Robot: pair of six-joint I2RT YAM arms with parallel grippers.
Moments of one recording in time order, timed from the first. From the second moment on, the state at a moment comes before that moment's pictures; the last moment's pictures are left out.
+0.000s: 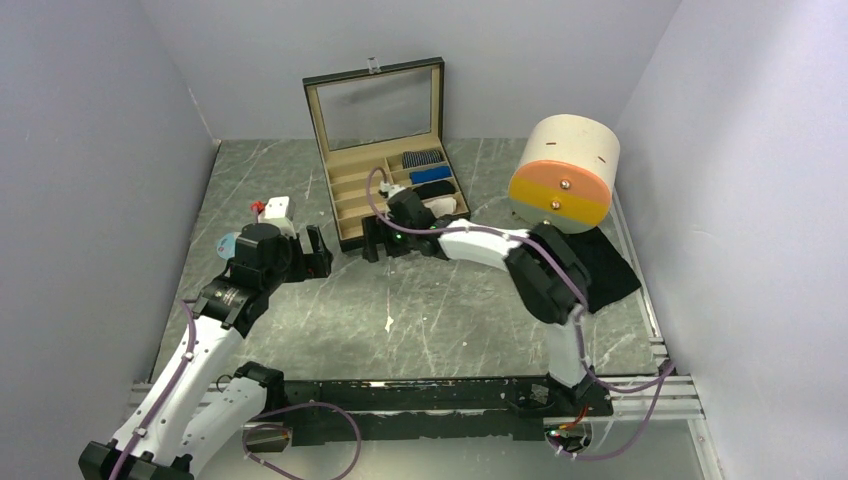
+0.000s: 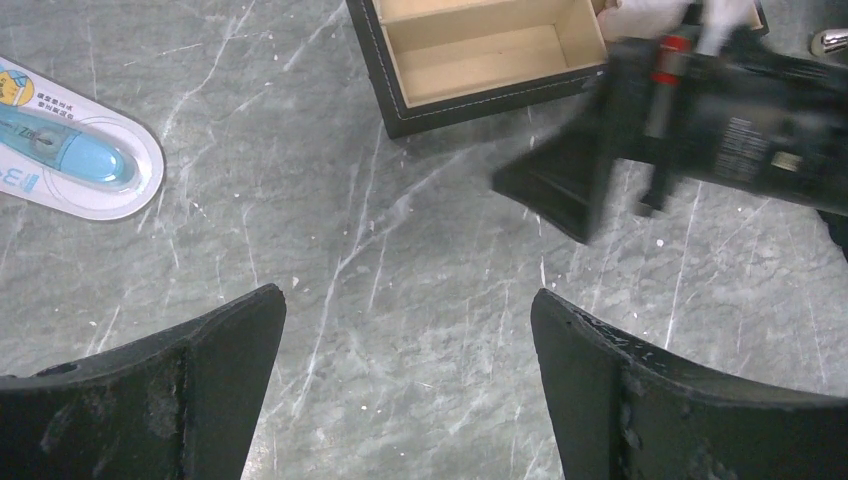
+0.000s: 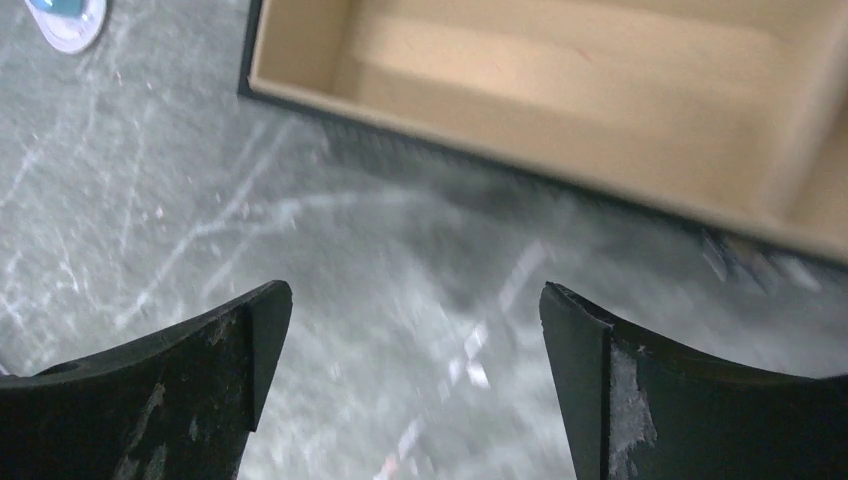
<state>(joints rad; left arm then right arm) -0.31 0.78 0.75 -0.53 -0.07 -0.36 0.79 2.10 1.45 -0.07 -0.15 0.46</state>
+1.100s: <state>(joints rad) -0.30 0.78 0.74 -0.52 -0.02 -0.36 0.35 1.59 0.91 -0.37 0.31 0.36</state>
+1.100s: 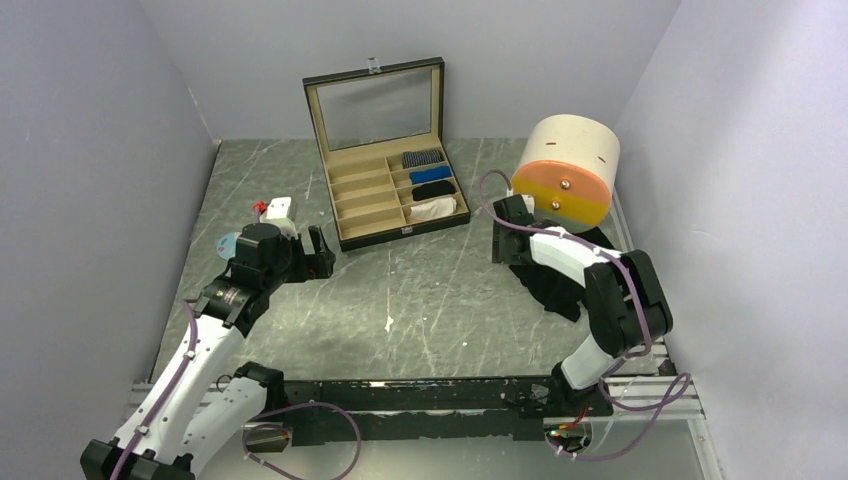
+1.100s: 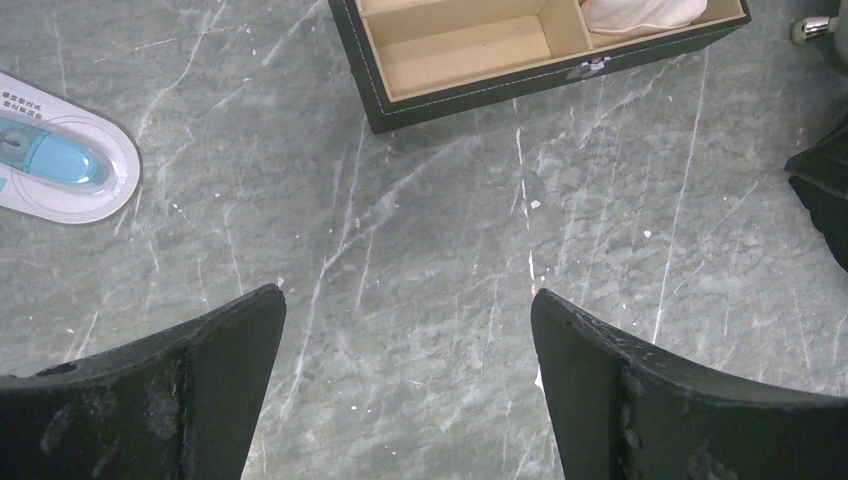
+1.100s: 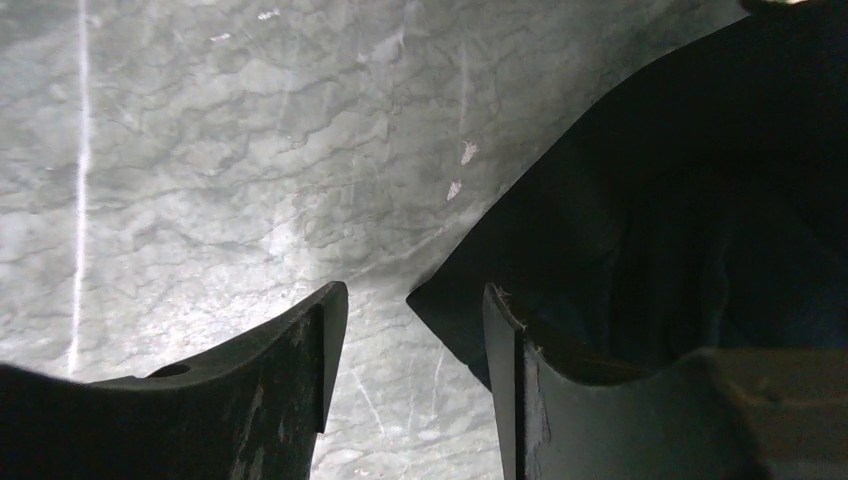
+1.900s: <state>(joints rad) -0.30 0.78 0.74 -0.52 -0.02 -0.36 0.32 1.63 0.89 -0.35 0.31 0.32</state>
